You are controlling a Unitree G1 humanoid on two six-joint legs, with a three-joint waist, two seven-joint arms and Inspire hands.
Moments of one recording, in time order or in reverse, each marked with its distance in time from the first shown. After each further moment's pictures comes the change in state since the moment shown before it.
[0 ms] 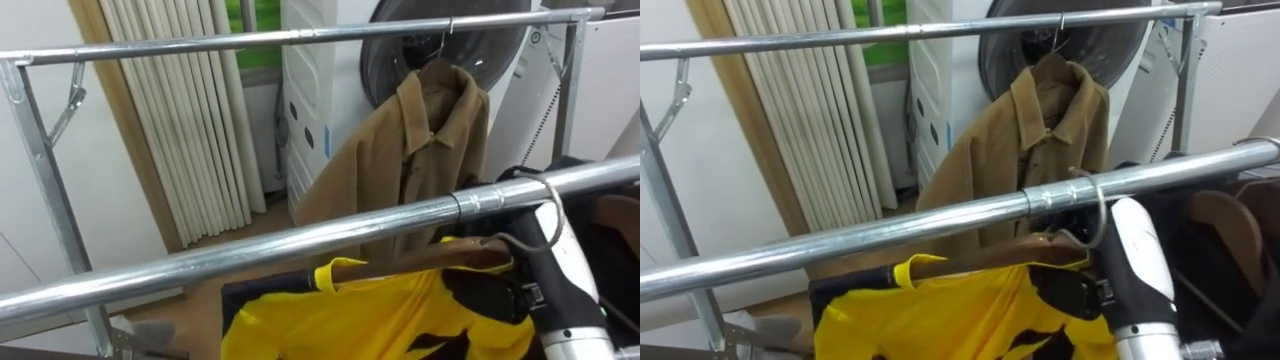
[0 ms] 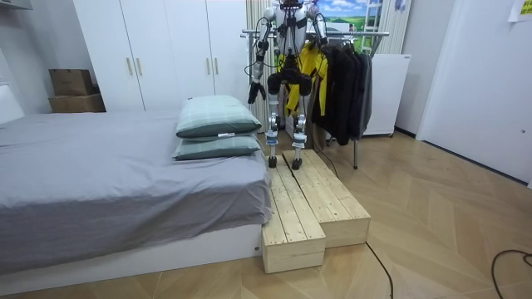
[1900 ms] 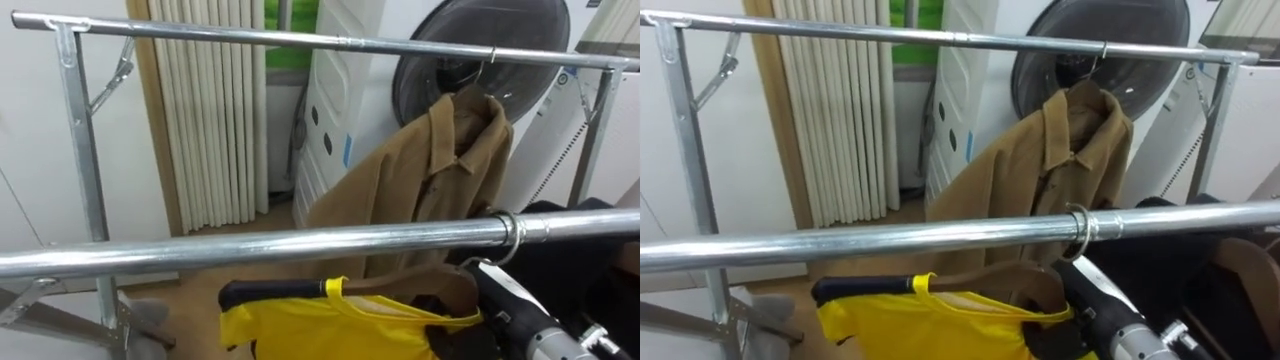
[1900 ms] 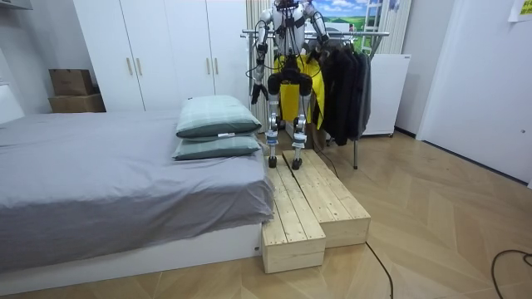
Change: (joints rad) left arm 0.065 0.005 0.082 -0.276 0.086 0.062 -0.006; right arm -0.164 -0.052 -0.034 0.316 0.023 0.225 0.577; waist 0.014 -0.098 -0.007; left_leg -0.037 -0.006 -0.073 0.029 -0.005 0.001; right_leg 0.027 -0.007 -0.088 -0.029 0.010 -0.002
